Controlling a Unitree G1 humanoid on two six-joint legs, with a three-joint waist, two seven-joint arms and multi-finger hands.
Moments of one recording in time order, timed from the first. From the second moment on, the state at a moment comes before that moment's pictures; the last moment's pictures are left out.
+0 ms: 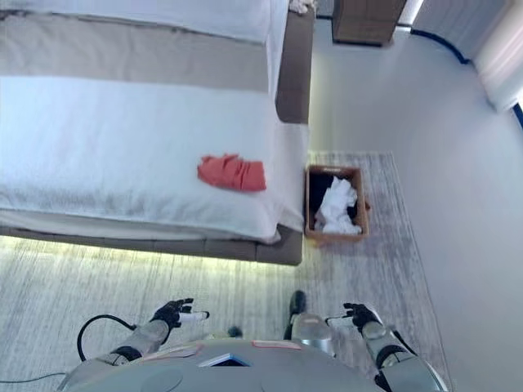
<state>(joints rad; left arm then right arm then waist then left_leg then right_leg) 0.00 0.27 -0.28 1.25 -0.03 -0.04 0.03 -0.02 -0.32 0.31 1.27 -0.04 -0.01 -0.01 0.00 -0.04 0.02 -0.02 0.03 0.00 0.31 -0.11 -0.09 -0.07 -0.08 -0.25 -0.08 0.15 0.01</state>
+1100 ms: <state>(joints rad) -0.17 0.30 -0.28 1.10 -0.02 -0.08 0.19 -0.55 -0.60 0.46 0.47 -0.41 0.01 -0.27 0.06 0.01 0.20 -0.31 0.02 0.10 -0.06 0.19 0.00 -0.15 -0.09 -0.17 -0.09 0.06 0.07</state>
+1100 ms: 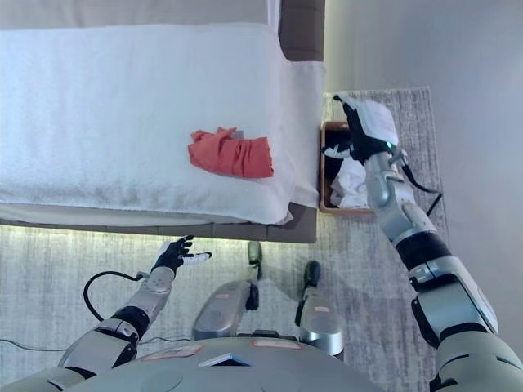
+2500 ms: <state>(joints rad) -0.40 0.40 -0.41 1.18 -0.17 -0.05 0.24 -1.30 -0.16 0.78 1.29 -0.13 0.10 -0.20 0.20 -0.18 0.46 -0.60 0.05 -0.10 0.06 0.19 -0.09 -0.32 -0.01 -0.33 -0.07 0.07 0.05</state>
